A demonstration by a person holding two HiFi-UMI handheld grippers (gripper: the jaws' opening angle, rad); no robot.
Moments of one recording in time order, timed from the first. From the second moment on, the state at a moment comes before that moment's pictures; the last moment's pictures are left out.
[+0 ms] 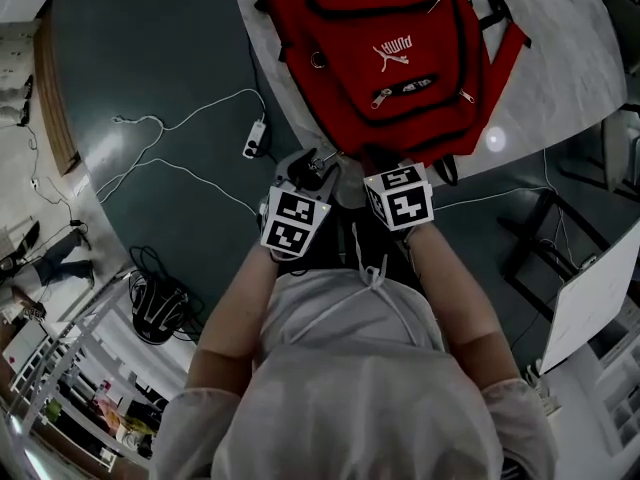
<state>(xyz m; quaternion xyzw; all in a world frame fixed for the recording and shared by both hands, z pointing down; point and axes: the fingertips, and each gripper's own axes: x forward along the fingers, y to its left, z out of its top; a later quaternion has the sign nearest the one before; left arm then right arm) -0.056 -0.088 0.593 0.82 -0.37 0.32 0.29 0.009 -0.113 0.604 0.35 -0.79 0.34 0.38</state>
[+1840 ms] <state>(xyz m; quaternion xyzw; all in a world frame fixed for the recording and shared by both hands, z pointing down) -0.076 -0.113 0.615 0.81 -0.31 0.43 0.26 0.000 -0.115 0.605 0.30 -0.78 0.28 0.48</state>
